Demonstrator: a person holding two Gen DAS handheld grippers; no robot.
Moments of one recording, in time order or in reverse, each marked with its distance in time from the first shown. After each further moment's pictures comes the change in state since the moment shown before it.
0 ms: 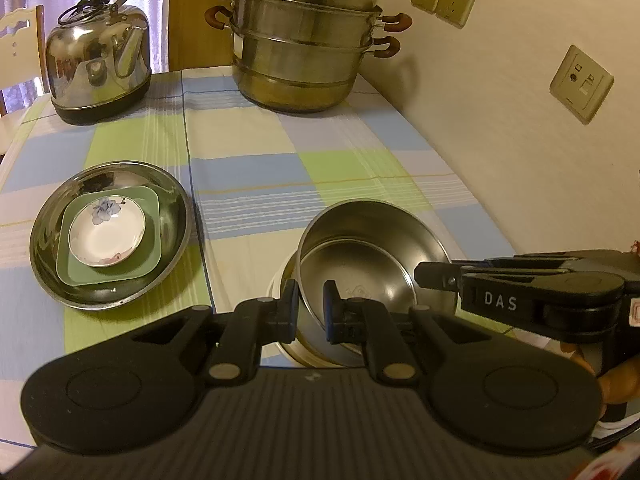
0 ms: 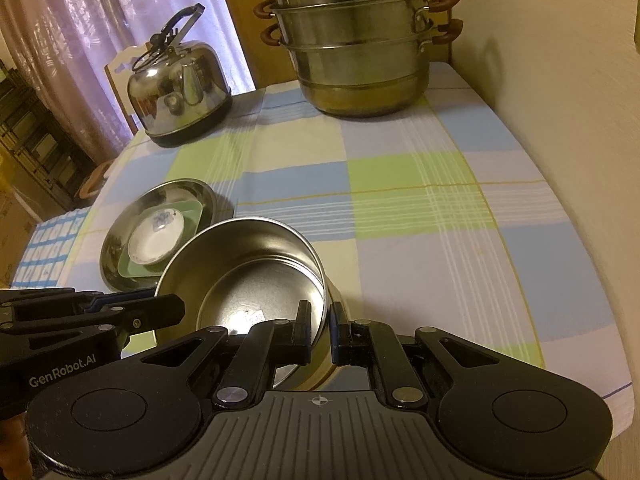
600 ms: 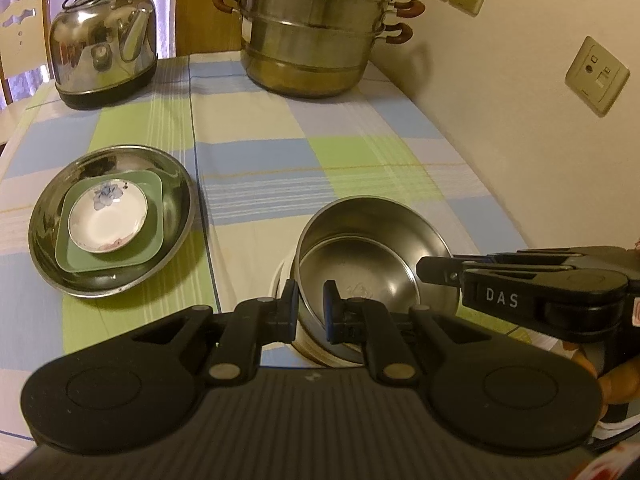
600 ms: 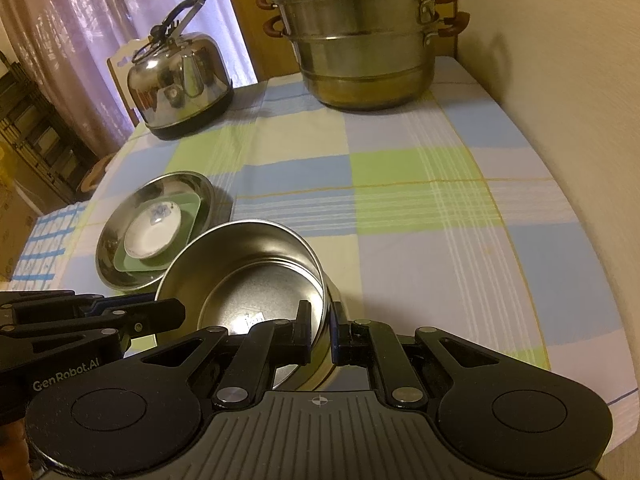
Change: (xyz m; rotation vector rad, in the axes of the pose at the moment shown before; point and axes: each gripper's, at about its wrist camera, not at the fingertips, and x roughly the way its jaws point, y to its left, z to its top) left arm 0.014 0.000 -0.002 -0.020 0.038 0.025; right arm 0.014 -0.002 -0.003 -0.009 0.020 0.006
